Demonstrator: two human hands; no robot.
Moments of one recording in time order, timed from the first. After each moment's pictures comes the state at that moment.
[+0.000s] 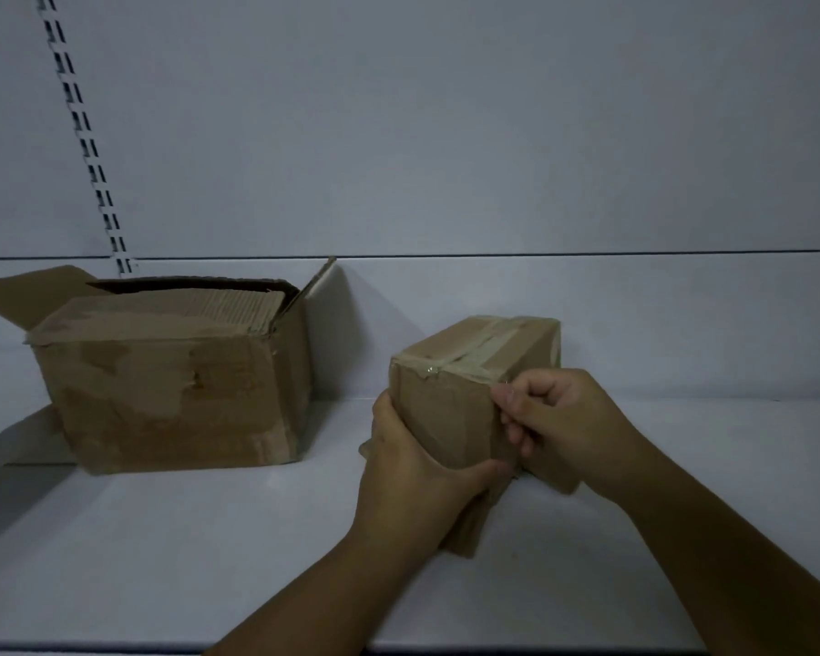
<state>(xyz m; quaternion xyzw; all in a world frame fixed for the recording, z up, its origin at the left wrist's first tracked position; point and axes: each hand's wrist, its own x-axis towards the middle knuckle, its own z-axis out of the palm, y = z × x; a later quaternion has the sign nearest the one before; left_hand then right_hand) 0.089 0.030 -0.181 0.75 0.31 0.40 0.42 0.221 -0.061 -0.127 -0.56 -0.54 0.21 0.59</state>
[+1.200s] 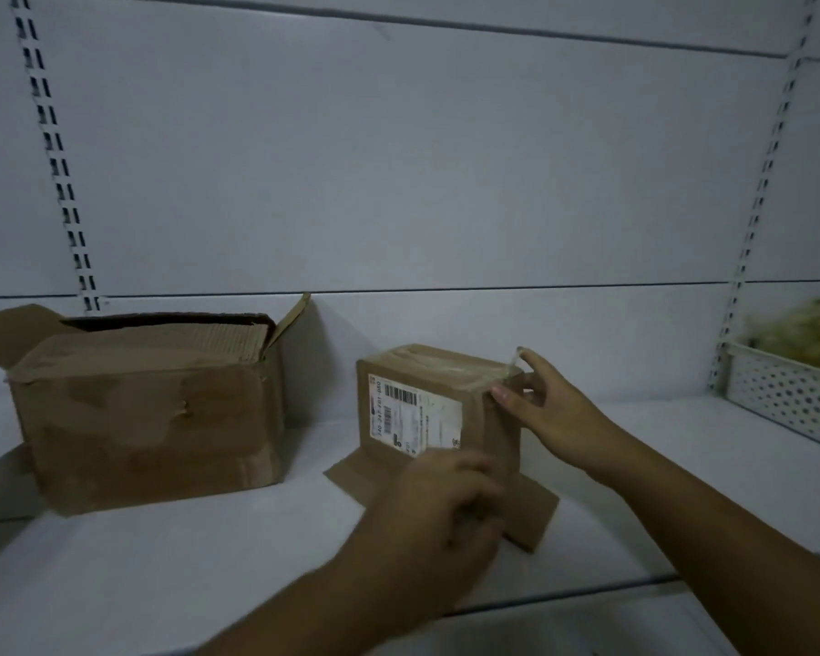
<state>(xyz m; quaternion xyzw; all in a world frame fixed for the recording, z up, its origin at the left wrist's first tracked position) 0.028 -0.017 -0.134 0.94 0.01 0.26 0.21 0.225 -0.093 -0.117 -0.74 -0.44 0.09 0.50</state>
